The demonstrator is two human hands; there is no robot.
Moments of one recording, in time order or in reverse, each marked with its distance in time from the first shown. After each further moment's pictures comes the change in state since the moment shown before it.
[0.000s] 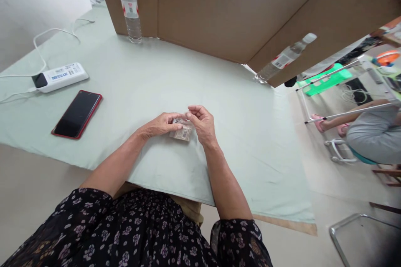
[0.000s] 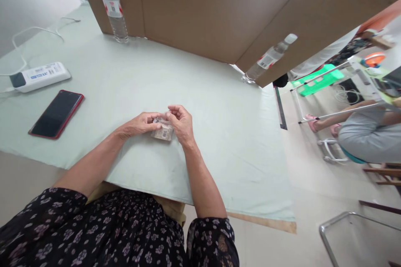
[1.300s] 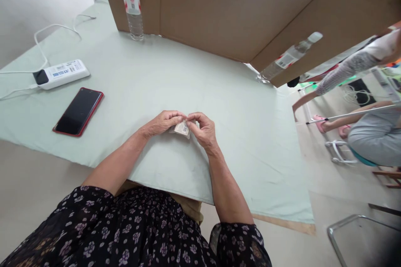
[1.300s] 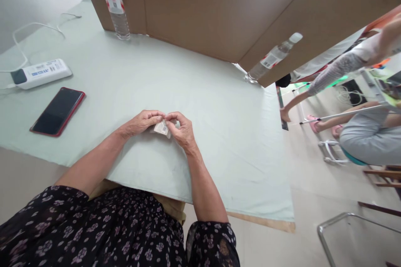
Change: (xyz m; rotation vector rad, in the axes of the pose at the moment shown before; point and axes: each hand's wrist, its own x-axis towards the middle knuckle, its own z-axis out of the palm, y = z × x) left_hand -0.001 0.000 0.005 -0.140 0.093 -0.036; right_hand -0.018 0.001 -0.012 -0.323 -0.104 -0.267
